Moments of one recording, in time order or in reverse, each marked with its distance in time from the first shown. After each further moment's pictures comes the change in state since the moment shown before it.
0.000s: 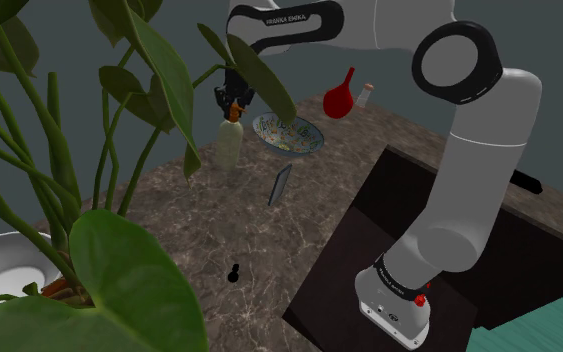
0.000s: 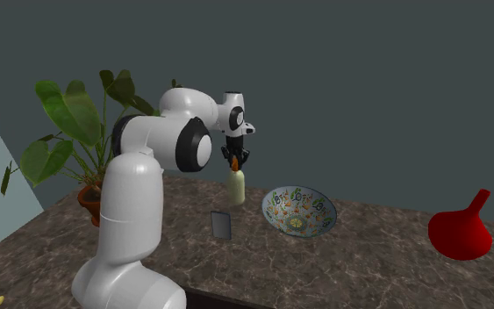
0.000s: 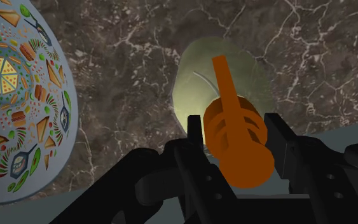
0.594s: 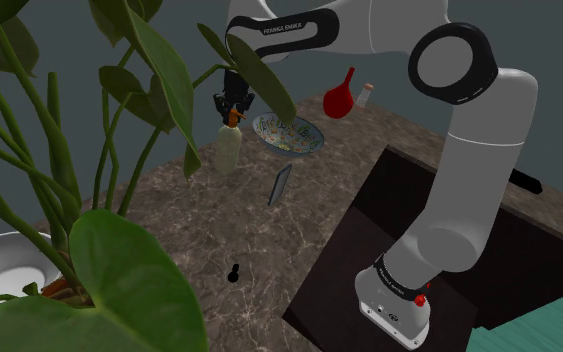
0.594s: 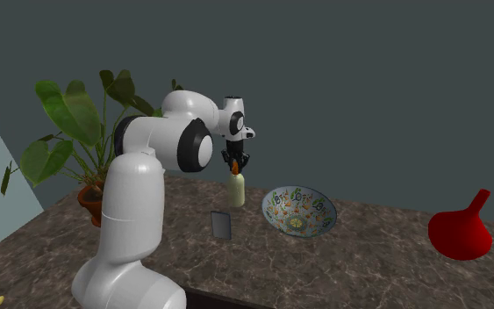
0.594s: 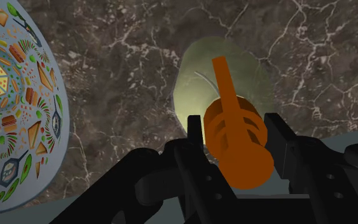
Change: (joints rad) arm 0.000 0.017 -0.001 -0.027 -0.002 0.045 0.002
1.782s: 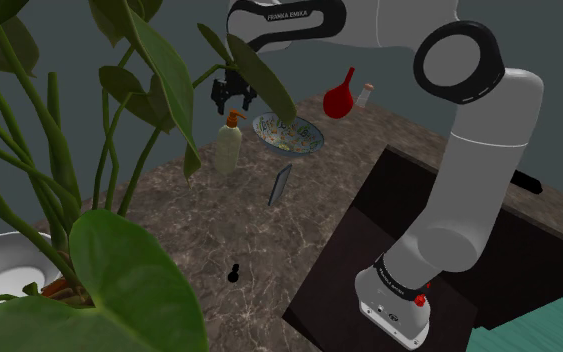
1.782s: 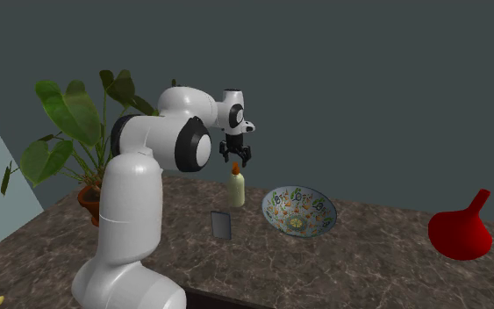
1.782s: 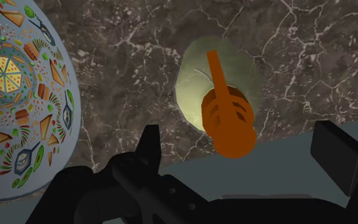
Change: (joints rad) arm 0.000 -0.024 0.002 0.040 0.003 -0.065 -0.001
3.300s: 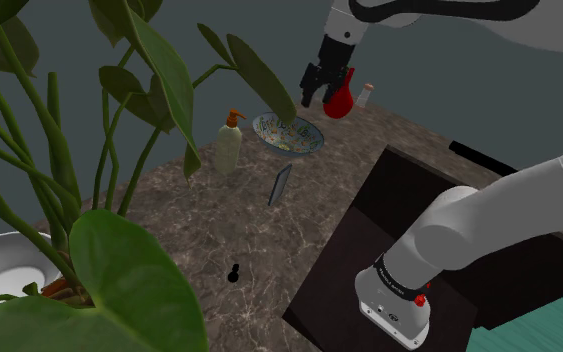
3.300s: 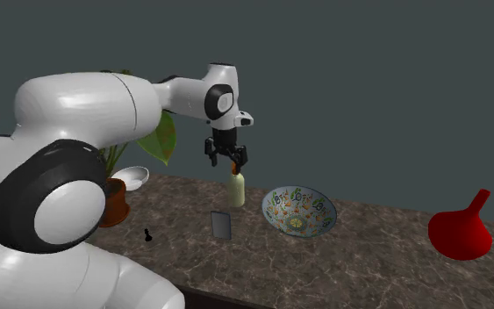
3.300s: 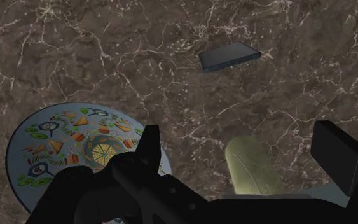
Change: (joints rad) arm -0.074 -0.782 -0.082 -0.590 0.070 -0.177 -0.184
